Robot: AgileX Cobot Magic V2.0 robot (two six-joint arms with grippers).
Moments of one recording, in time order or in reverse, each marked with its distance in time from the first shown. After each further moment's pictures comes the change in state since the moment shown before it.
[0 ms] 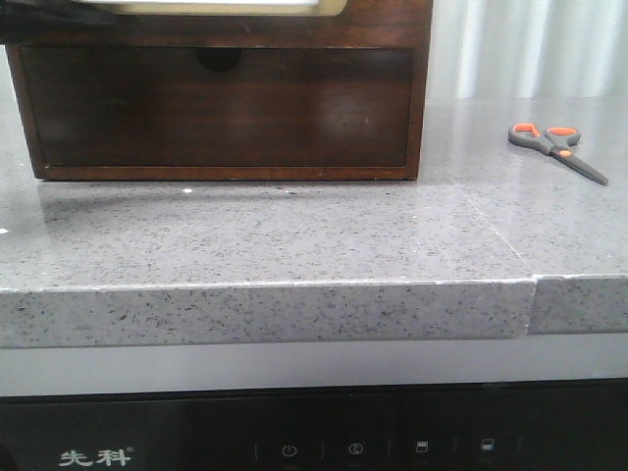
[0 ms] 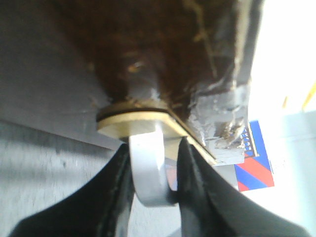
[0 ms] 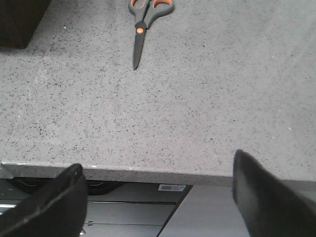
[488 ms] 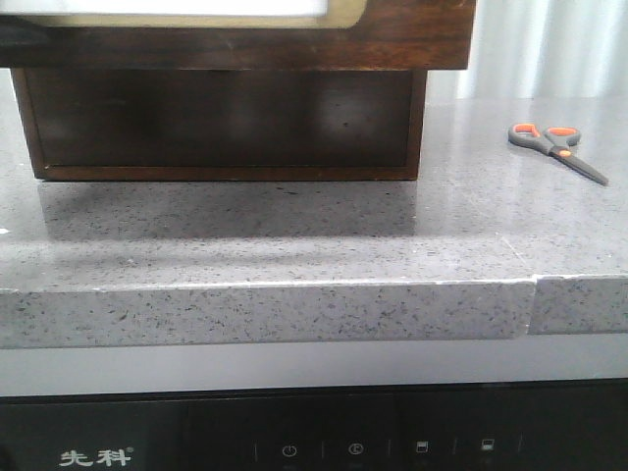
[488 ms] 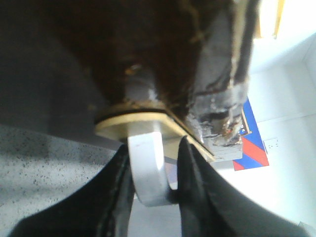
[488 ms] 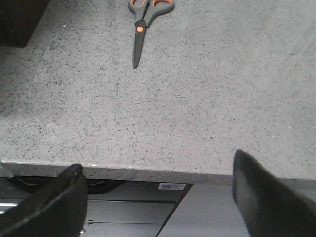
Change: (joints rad) left arm 0.000 -0.361 0.318 -0.007 0.009 0.018; right arm 0.000 0.000 0.000 0.000 0.004 0.000
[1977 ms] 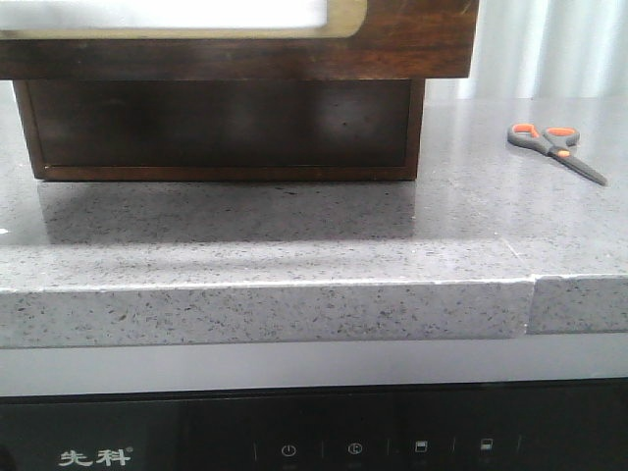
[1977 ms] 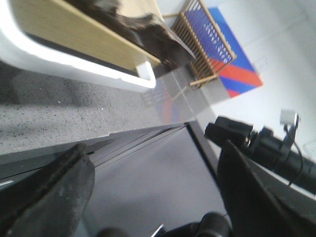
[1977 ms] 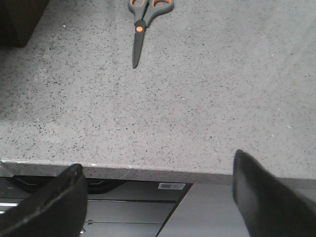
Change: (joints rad) left arm 0.000 -0.293 0.047 0.249 0.132 -0.076; right arm 0.000 0.000 0.000 0.000 0.000 0.000
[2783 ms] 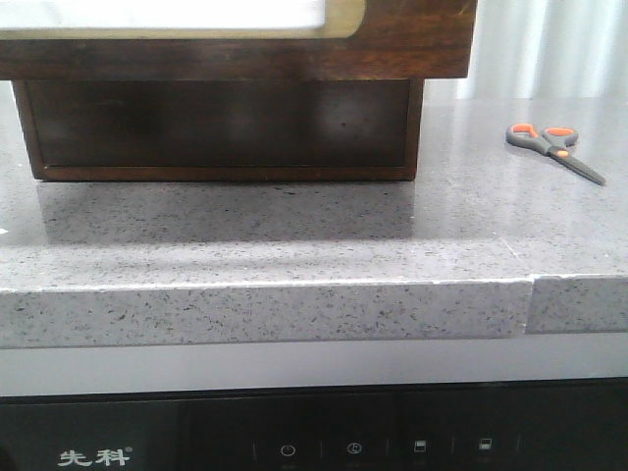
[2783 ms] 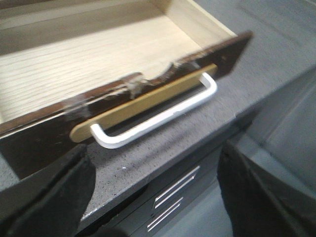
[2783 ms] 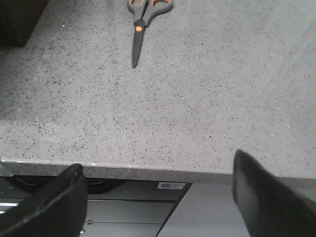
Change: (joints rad) left arm -0.254 -0.065 -0.628 1.083 -0.018 -0.434; right arm 0.000 0.000 0.000 0.000 0.000 0.000
